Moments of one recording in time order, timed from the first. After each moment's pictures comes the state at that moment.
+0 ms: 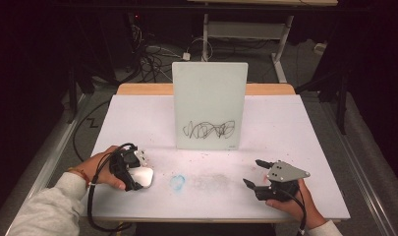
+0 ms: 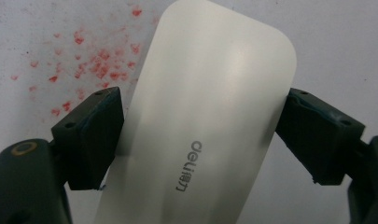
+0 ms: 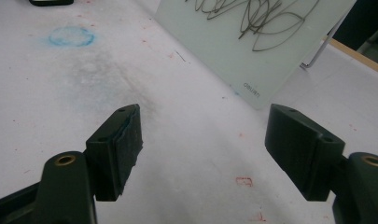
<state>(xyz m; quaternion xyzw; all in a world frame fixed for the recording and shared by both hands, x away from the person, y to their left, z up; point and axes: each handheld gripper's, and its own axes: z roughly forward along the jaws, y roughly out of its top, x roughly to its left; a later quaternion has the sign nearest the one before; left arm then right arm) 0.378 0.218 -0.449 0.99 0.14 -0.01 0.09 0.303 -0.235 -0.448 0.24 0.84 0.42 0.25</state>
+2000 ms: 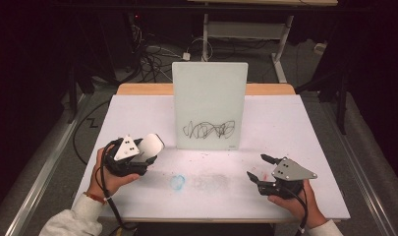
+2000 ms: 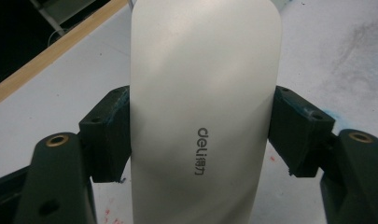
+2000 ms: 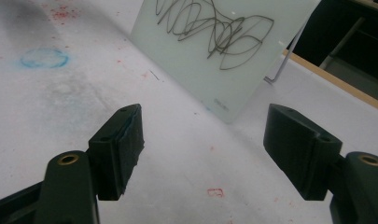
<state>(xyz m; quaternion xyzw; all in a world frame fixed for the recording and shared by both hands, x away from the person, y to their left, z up) 0.340 0.217 -0.421 0.85 0.27 0.25 0.37 0.303 -0.242 -0.440 0.25 0.81 0.44 0.29</state>
